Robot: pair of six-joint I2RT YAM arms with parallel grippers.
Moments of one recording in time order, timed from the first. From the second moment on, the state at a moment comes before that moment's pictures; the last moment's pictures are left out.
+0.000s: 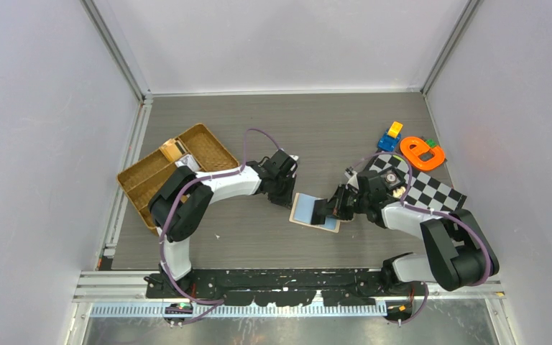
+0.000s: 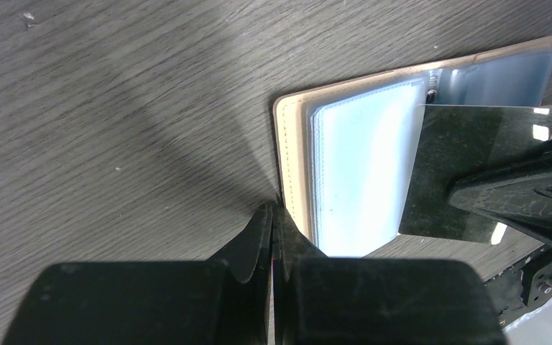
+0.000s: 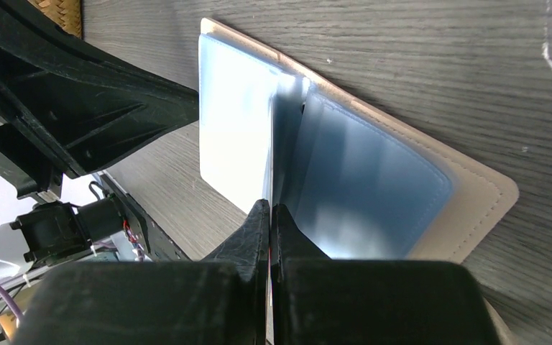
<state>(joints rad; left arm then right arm) -0.80 1.88 1.18 -0.36 0.14 -0.52 0.31 1.33 0.39 0.12 -0.56 0.71</state>
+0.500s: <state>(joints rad) -0.80 1.88 1.18 -0.36 0.14 -0.52 0.30 1.34 0.32 0.27 -0.57 0.80</state>
